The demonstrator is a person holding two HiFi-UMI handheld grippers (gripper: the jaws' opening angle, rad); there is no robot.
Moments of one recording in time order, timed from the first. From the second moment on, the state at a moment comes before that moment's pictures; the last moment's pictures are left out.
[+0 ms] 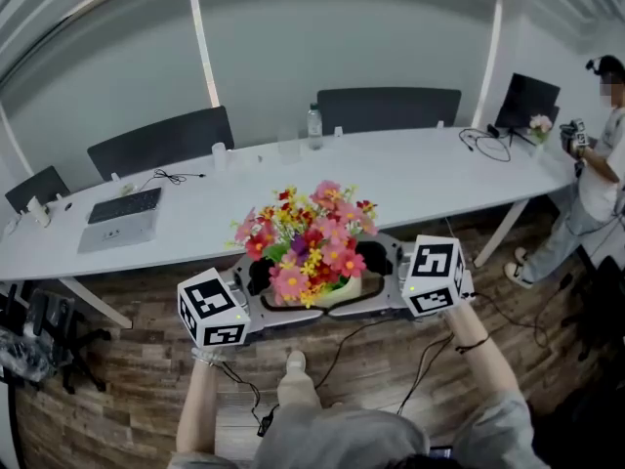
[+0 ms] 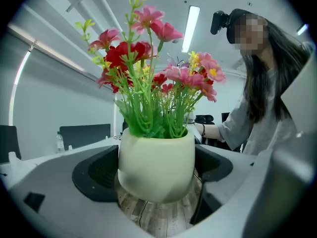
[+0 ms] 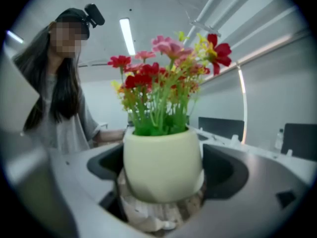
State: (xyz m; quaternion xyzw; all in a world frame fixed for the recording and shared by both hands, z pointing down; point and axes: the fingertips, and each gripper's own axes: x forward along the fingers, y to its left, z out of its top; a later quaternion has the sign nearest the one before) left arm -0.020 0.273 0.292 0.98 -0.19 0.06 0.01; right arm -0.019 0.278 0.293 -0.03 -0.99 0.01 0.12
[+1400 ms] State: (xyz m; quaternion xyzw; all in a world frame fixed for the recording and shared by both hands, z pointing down) left arm -0.048 0.072 0.285 0.98 -0.17 0.05 0.03; right arm -0.046 0.076 0.285 -0.01 -0.99 0.03 0.10
